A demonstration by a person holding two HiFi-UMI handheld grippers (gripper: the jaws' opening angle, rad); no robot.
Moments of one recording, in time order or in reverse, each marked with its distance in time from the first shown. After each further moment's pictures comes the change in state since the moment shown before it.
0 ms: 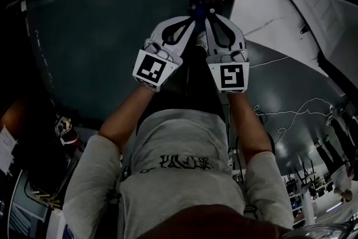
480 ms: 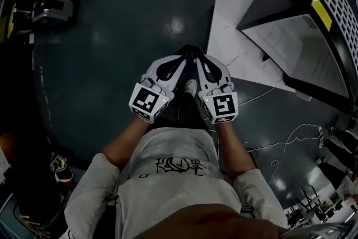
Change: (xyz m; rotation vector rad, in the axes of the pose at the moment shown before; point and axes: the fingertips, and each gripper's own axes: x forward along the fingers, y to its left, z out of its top) left arm -0.023 -0.036 0.139 0.035 -0.067 -0.027; right arm -0.064 -0.026 0.119 0.135 -0.087 -0.029
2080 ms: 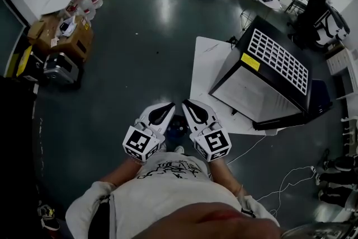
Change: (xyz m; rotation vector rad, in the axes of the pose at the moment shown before) left arm -0.055 -0.056 0.191 0.118 -0.178 -0.016; right arm -0.078 0.040 0.205 -0.103 -0.170 0.112
